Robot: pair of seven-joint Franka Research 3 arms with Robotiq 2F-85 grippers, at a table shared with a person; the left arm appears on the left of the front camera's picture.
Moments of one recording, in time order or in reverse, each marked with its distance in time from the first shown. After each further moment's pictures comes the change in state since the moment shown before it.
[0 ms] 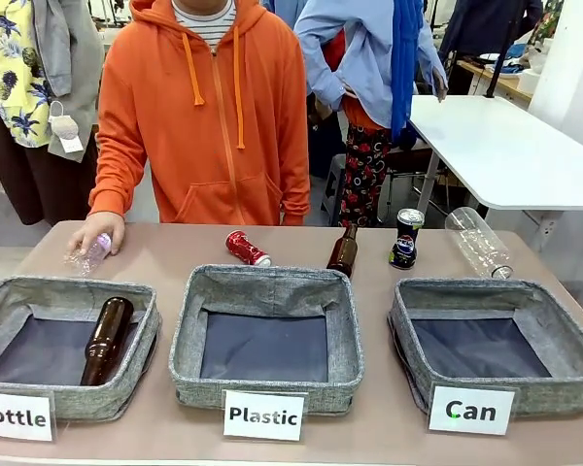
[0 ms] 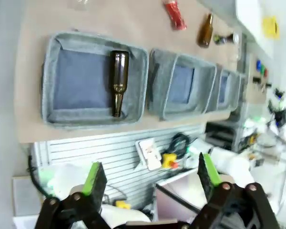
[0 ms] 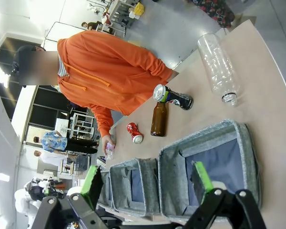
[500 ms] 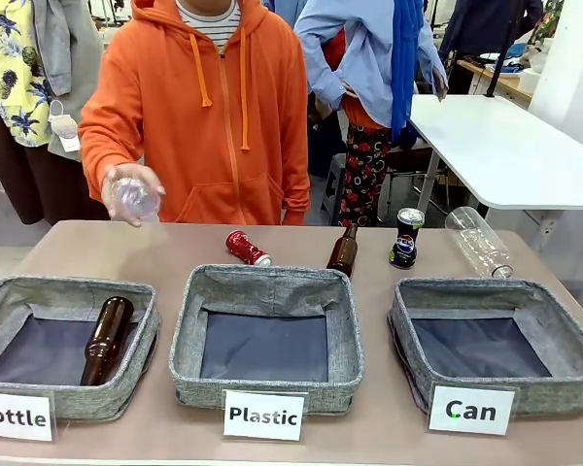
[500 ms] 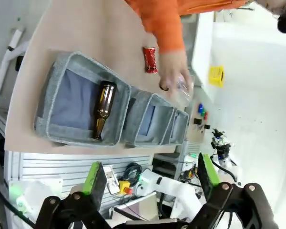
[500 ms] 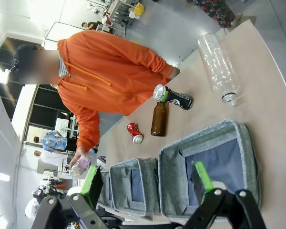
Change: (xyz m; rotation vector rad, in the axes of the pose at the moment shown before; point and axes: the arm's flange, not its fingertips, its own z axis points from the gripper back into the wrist) left arm -0.021 0.125 0.047 -0.308 -0.182 0.195; right arm 0.000 0.000 0.000 0.001 0.001 0.000
